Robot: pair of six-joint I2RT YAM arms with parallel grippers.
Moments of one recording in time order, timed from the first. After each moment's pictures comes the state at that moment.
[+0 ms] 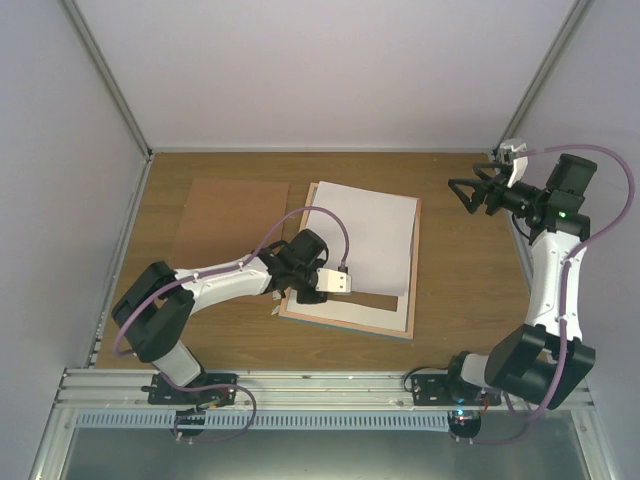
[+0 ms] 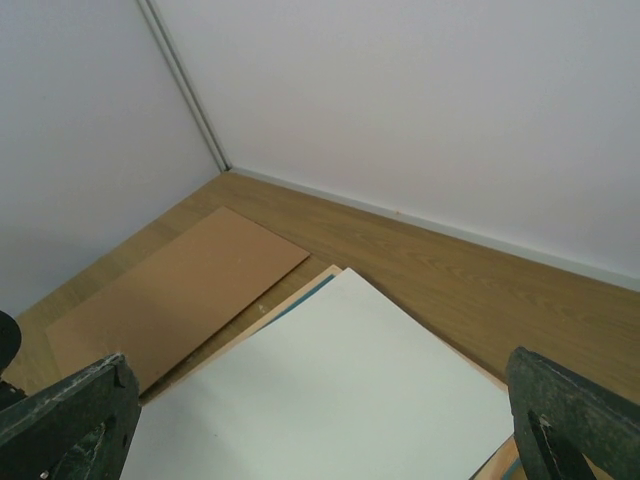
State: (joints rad) left arm -0.81 1.61 0.96 -0.35 0.27 0.80; right arm -0.40 1.29 1.27 -0.51 -1.15 -0.24
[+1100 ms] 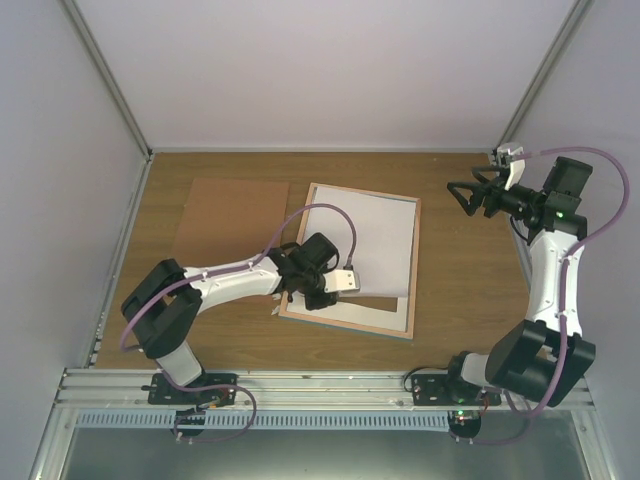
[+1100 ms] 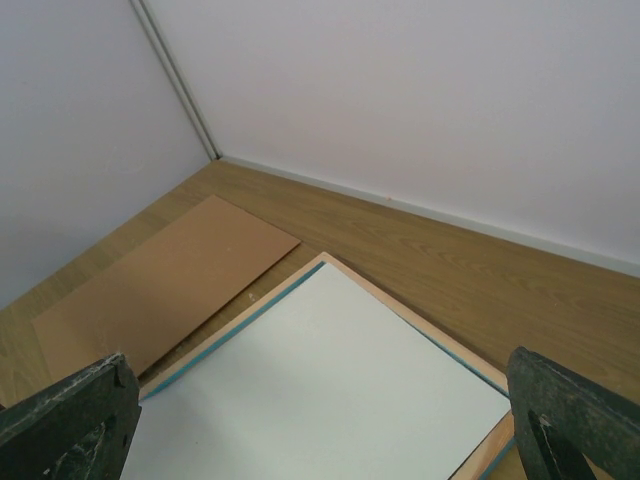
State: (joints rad) left arm -0.87 1.65 1.03 -0.44 0.25 0.54; right arm -0.40 1.30 1.24 -0.51 -1.13 -0.27
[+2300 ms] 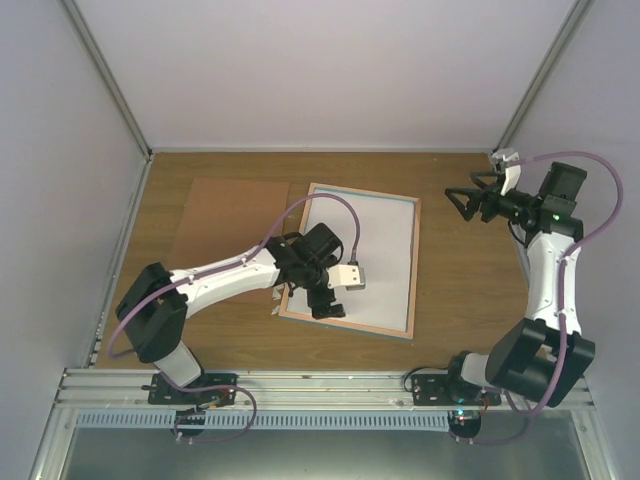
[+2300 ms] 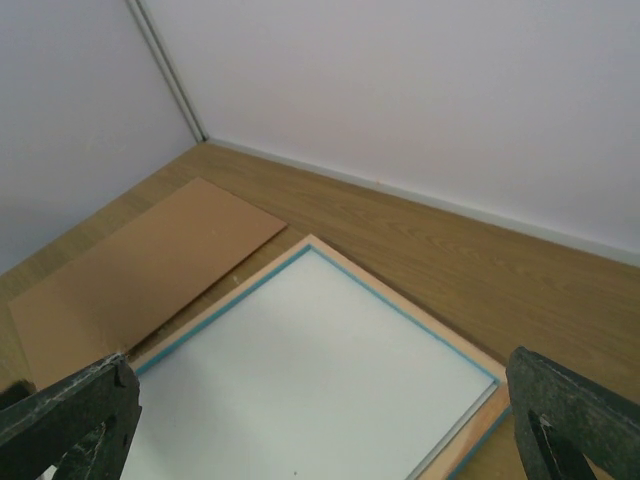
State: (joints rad) left arm -0.89 1.64 1.18 -0.65 0.34 0.51; right arm -0.40 1.30 1.21 -0.51 -1.11 -0.33
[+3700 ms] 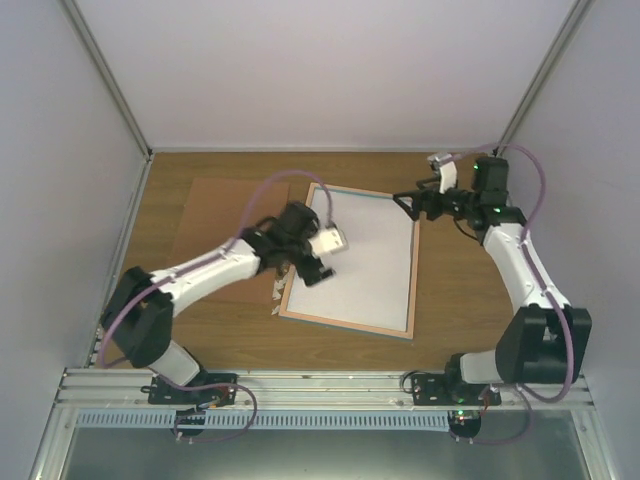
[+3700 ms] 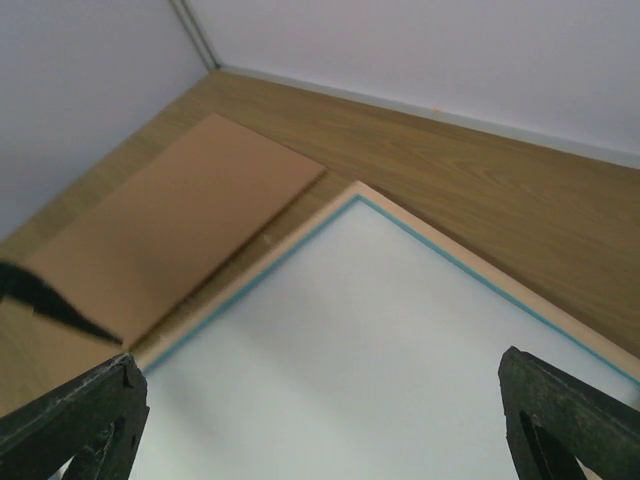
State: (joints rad) left arm -0.79 1.59 1.11 -0.43 0.15 0.49; right arm -0.07 1.35 1.11 -0.38 -0.81 -0.20
